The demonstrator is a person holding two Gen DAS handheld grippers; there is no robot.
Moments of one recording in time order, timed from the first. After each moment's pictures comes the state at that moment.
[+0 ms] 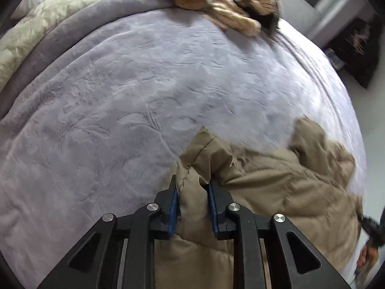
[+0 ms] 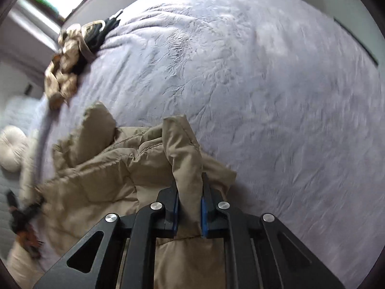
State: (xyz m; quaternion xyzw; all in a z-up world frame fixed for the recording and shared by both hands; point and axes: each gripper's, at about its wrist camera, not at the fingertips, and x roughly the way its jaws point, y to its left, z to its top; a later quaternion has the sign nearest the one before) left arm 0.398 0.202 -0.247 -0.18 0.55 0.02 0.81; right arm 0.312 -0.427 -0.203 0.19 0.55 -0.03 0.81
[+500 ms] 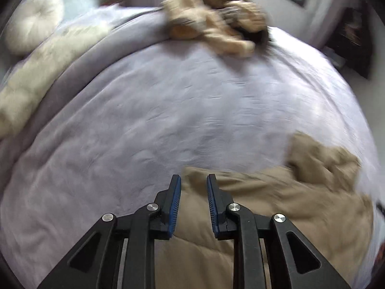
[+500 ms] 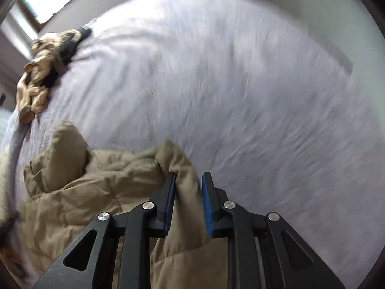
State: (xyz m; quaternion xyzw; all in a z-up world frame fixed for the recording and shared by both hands) left arm 0.383 0.182 -0.191 -0.09 0.50 0.00 0.86; right arm 0.309 -0.413 -0.181 0.13 0.50 -0.12 0.85
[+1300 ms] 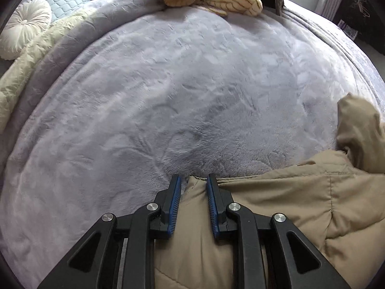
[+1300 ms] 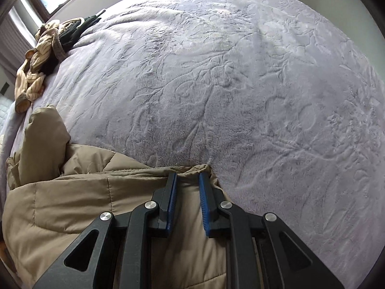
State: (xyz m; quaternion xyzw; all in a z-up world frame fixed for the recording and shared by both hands) left arm 0.428 0.162 -0.283 -0.05 0.55 0.07 0.83; right arm 0.351 -0.413 -0.263 0.15 0.53 -0.10 0.83
